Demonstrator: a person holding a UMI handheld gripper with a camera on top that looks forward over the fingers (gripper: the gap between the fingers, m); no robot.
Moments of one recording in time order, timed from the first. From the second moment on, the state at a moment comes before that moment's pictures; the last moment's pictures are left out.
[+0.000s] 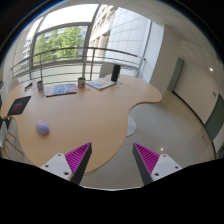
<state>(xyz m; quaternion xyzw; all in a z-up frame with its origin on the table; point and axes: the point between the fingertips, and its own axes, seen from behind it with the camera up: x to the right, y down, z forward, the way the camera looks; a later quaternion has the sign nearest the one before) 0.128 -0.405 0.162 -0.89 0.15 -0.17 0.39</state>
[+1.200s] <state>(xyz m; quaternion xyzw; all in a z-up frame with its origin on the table) -0.128 -0.147 -0.013 -0.91 0.02 -0.08 0.40</state>
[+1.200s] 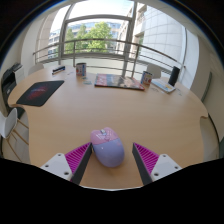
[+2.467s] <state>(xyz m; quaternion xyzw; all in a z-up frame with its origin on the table) -0.496 0.163 0.072 -0.88 0.03 -0.01 0.47</state>
